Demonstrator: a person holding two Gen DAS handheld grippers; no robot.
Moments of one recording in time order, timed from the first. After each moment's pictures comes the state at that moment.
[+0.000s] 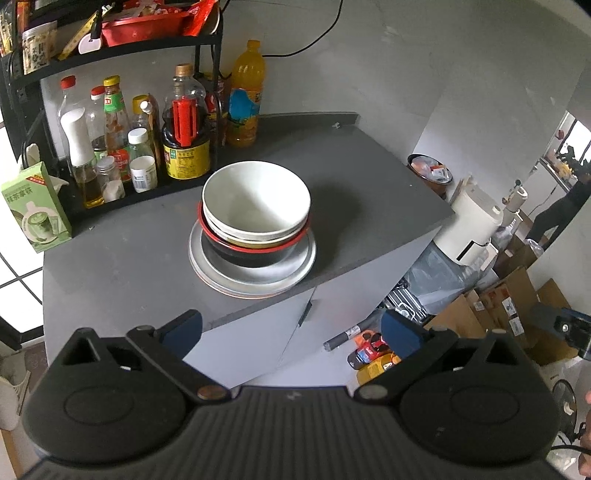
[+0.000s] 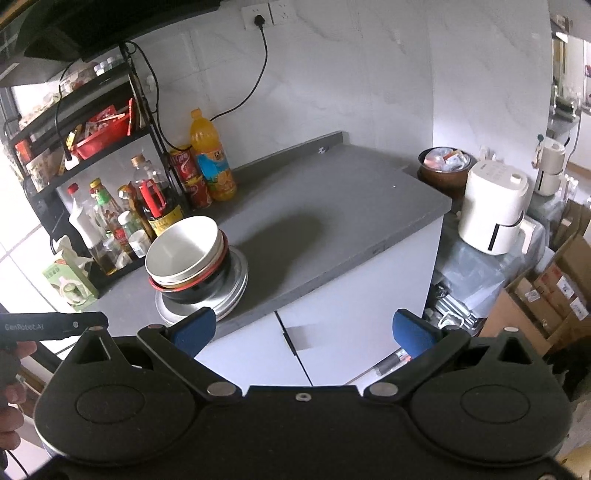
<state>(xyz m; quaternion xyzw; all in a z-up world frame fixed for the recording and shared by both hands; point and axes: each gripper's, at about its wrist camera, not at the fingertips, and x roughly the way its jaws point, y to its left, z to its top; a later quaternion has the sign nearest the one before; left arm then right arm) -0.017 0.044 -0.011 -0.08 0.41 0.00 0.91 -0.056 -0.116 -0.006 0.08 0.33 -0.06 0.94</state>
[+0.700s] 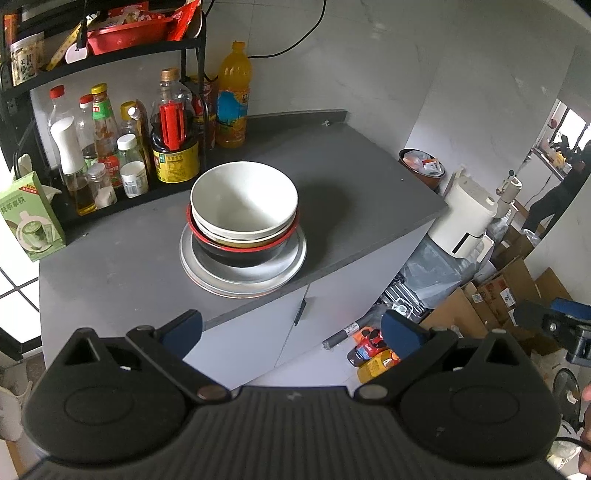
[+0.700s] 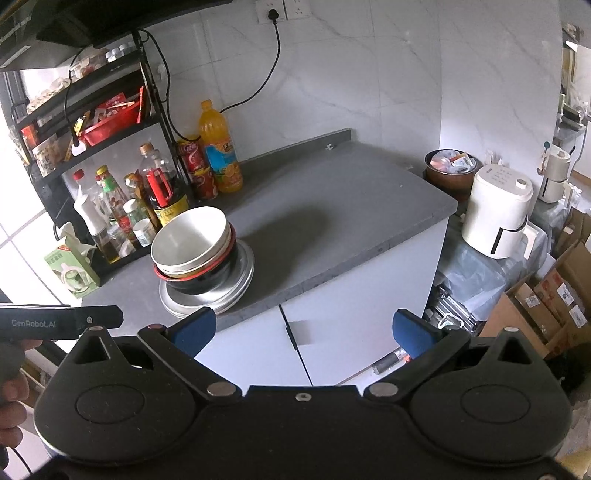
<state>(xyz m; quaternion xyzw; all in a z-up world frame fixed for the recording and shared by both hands) -0.017 0.035 -0.012 -0.07 0.41 -0.01 0.91 -0.056 -0.106 -0.006 0.07 0.34 -0.05 0.94</state>
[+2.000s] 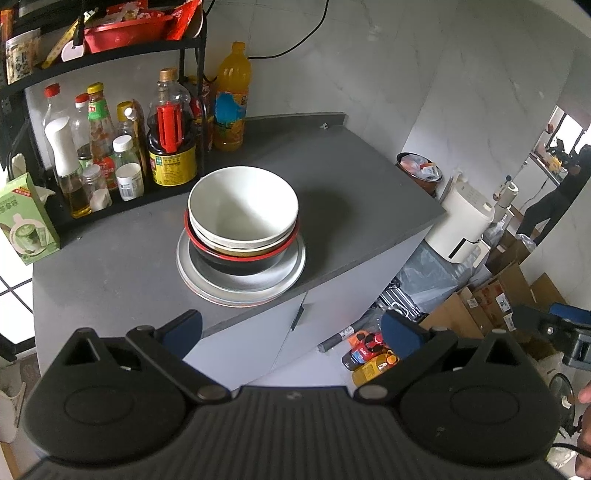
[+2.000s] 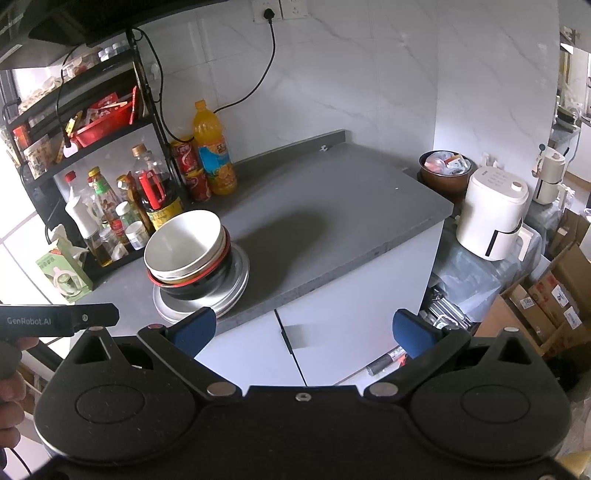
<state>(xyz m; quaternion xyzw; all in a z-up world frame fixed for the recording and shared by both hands) -0.007 0.038 -0.012 -0.08 0.41 -0.01 0.91 -0.046 -0.106 -0.005 0.06 0.34 -0.06 0.94</state>
